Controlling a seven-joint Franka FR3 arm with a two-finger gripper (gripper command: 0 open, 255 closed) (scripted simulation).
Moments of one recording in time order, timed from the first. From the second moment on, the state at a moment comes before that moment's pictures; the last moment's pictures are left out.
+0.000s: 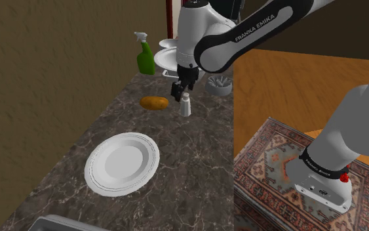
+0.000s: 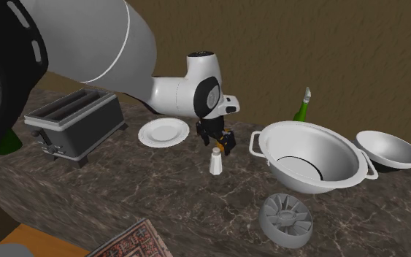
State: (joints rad) arm 0.12 0.02 0.21 -2.24 -0.17 2.38 0.31
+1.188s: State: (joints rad) arm 0.12 0.04 0.21 -2.24 -0.18 2.41 0.32
